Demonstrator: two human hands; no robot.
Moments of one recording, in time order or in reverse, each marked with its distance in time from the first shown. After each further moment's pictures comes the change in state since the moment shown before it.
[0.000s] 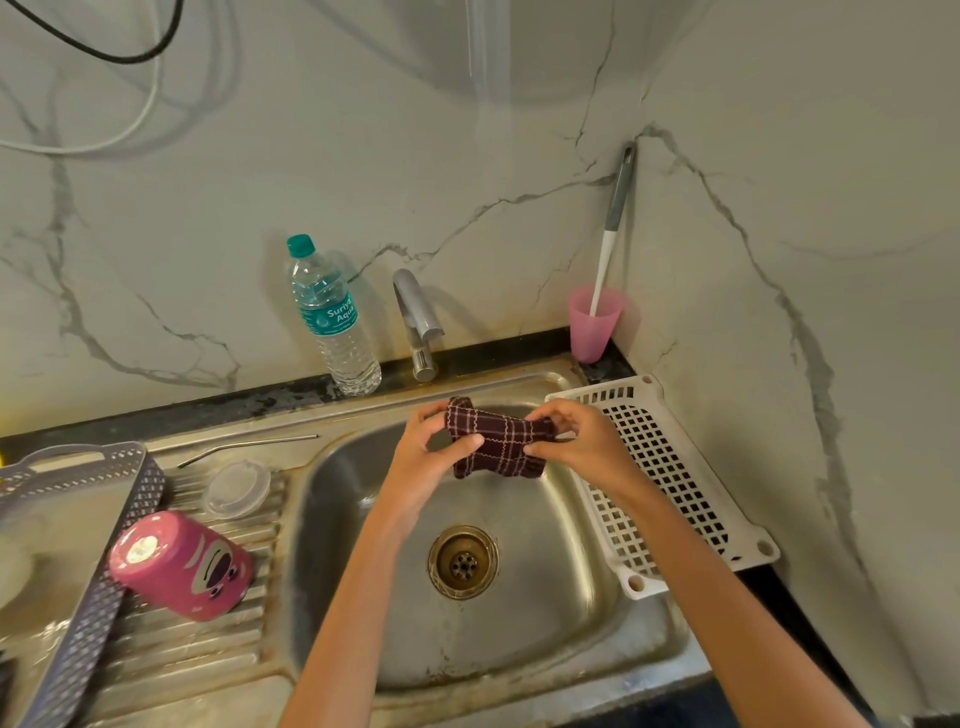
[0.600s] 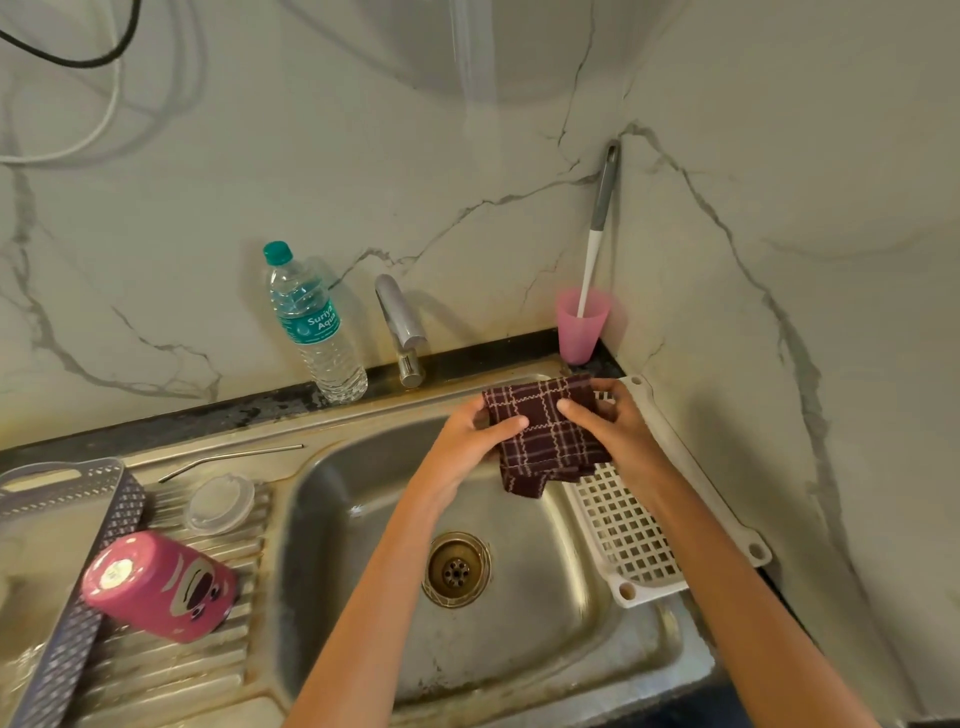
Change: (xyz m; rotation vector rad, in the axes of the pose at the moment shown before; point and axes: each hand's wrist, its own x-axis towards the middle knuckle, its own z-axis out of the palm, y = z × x) left_hand 0.031 0.023 0.051 -0.111 -0.189 -0.177; right_hand 0.003 0.008 -0.034 0.583 0.117 0.262
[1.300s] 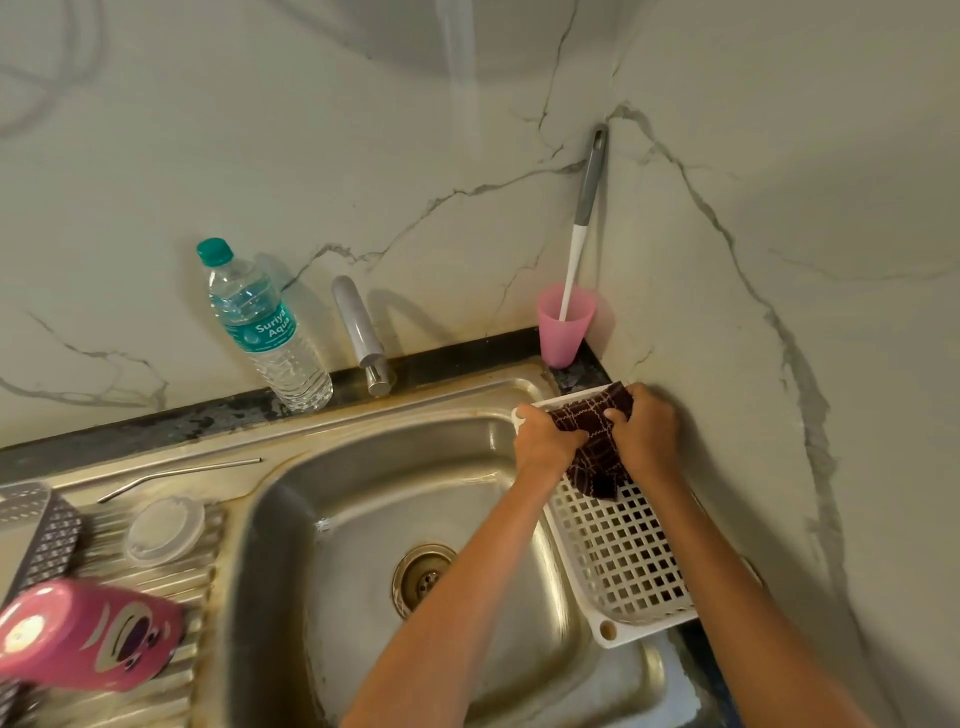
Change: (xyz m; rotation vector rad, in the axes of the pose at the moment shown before) left_hand 0.090 -0.029 0.114 0.409 0.205 -0.165; right_hand 0.083 0.032 -0.061 -0.993 0.512 -0.184
